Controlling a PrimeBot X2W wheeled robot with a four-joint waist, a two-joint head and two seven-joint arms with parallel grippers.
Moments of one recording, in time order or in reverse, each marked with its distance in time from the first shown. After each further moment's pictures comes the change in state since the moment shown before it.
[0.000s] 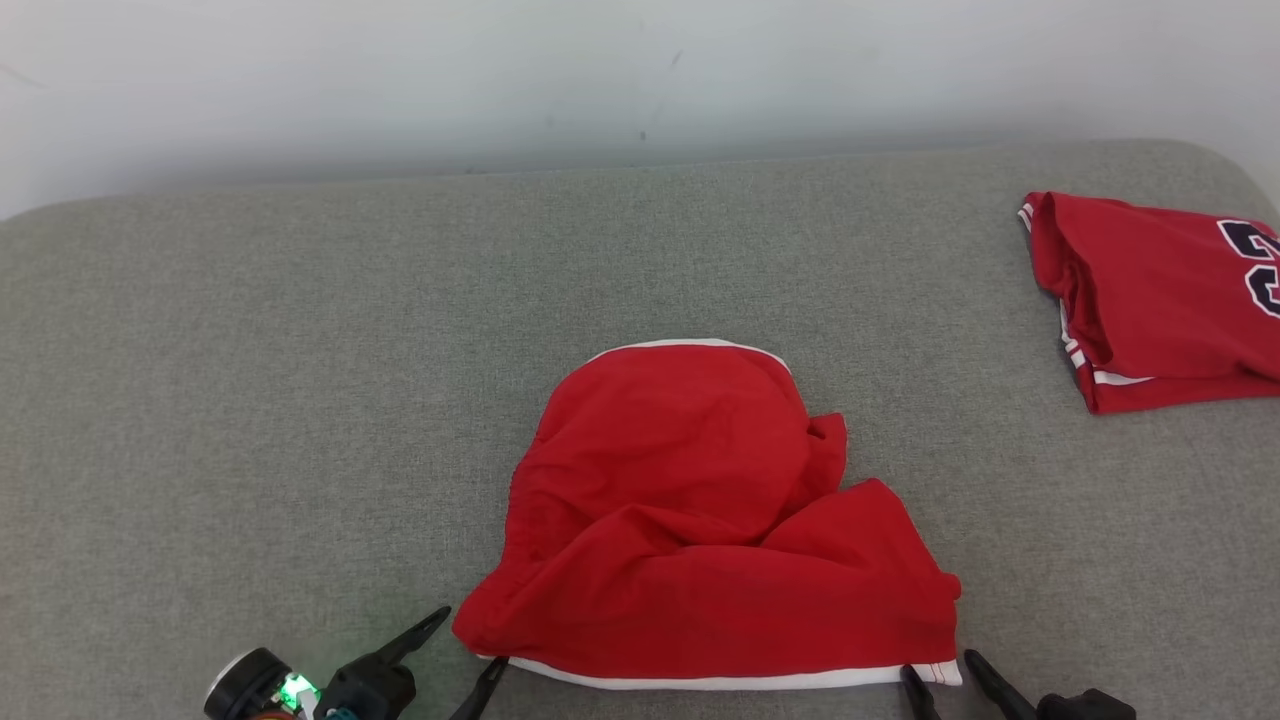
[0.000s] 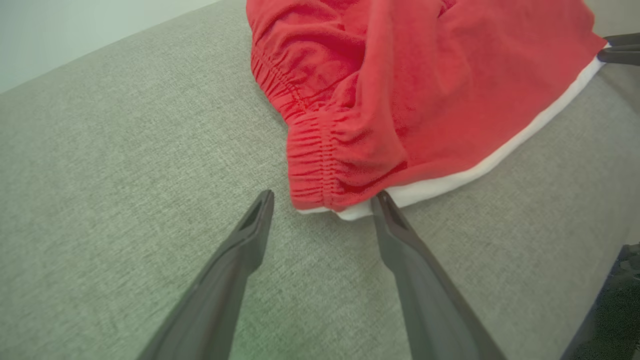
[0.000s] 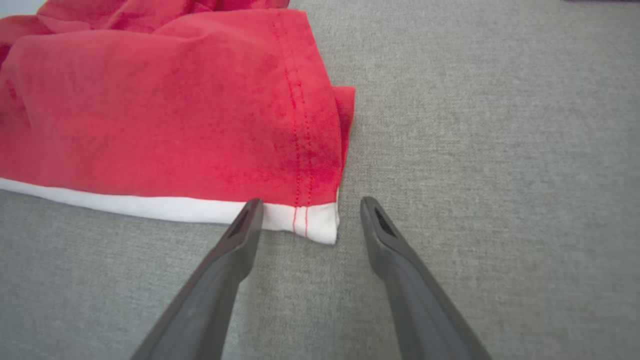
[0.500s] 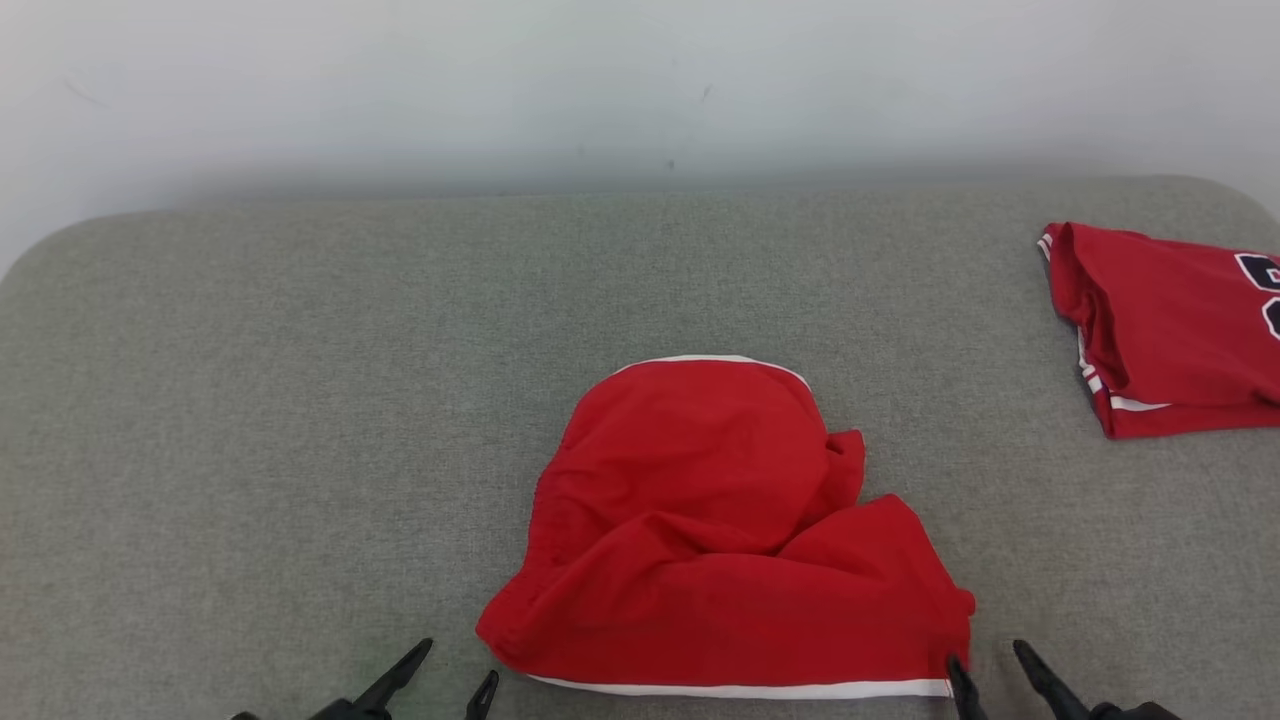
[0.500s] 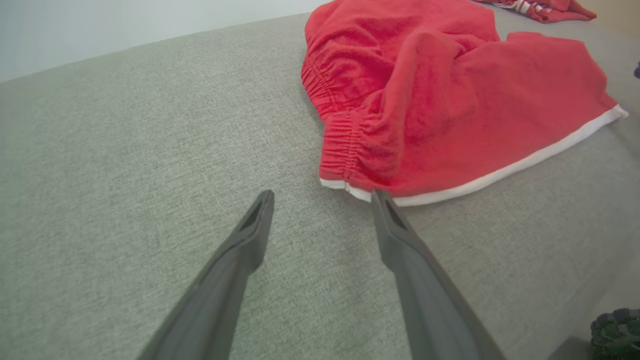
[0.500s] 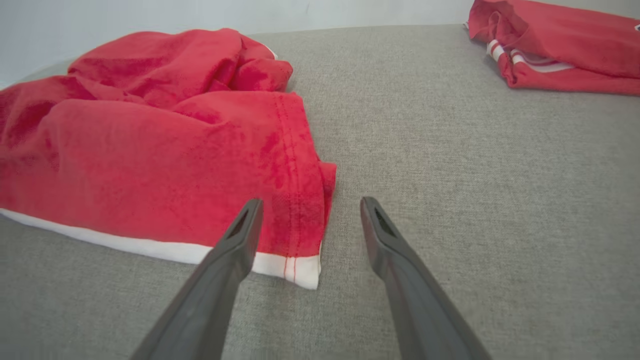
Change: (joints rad) left arm 0.196 -0.095 0.247 -0.086 0.062 0.000 0.000; right arm 0.086 0.000 -0.129 -0.145 -0.080 0.000 0.000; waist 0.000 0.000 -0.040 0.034
